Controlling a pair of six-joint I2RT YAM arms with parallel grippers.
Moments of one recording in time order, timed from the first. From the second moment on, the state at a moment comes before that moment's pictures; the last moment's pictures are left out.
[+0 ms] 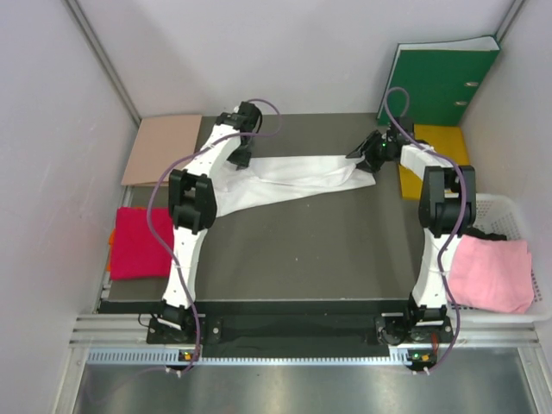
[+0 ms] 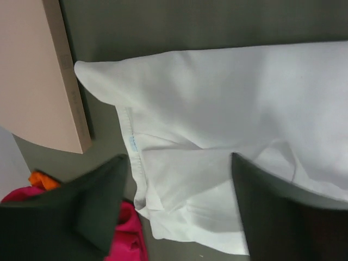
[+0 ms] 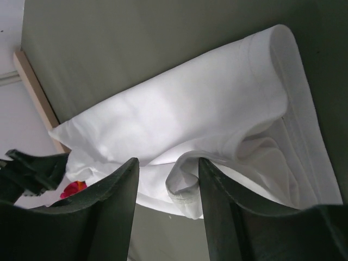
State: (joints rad) left arm -0.32 2.40 2.29 -1.10 -0.46 -0.11; right arm 0.03 2.13 1.58 -0.30 -0.48 0.80
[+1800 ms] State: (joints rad) left arm -0.25 2.35 2.04 -0.95 -0.25 -0.19; right arm -0.02 2.19 1.55 -0.31 -0.56 0.85
